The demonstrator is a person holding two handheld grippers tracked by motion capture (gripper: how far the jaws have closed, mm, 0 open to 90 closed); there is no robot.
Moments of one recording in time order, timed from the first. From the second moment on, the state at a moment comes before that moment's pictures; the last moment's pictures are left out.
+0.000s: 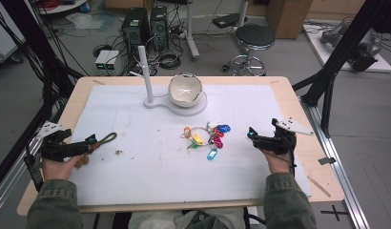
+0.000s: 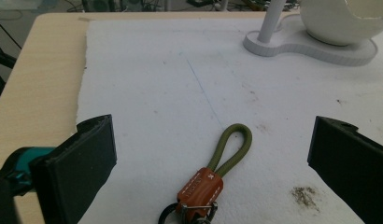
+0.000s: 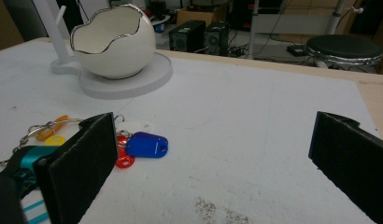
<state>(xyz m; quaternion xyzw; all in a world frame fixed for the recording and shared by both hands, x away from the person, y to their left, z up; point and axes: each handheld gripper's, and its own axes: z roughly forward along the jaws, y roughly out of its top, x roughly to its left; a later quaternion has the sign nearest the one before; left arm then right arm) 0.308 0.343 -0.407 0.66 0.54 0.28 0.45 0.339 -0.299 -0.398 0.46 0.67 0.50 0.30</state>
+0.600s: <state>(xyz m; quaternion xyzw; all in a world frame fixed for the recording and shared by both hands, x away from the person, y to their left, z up) 0.316 0.338 -0.415 0.69 0.54 0.24 0.42 0.341 -0.299 -0.399 0.45 0.68 0.49 0.30</state>
